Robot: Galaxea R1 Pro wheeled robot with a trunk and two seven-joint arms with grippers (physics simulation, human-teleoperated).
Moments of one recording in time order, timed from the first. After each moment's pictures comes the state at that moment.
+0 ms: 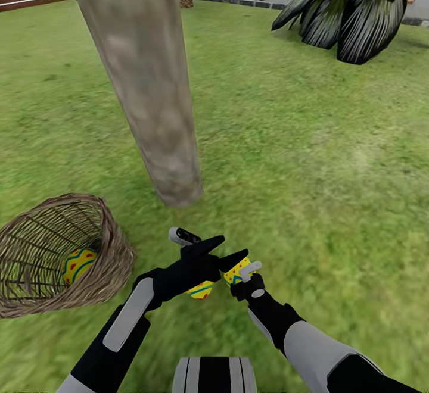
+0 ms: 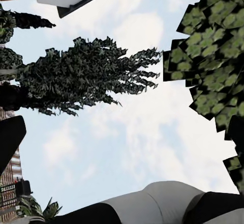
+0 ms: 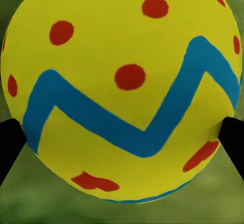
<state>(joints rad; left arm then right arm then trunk) -0.45 -0.04 -0.36 -1.40 1.37 0.93 -0.80 -0.78 0.14 0.49 -0.30 -0.06 0.10 -0.16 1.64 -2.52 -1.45</state>
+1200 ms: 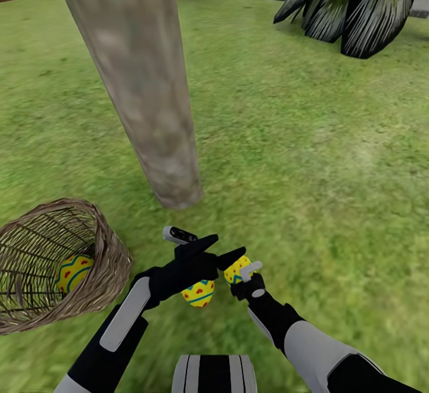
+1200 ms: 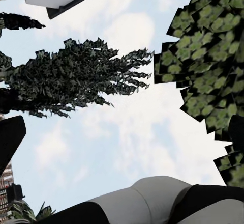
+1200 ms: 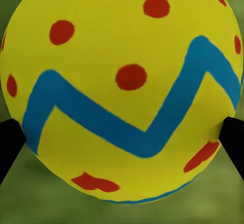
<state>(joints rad) -0.45 -0.03 -0.36 -1.43 1.37 0.93 -0.84 -0.78 0.14 0.49 -0.30 -0.06 0.10 -0.16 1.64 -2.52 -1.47</state>
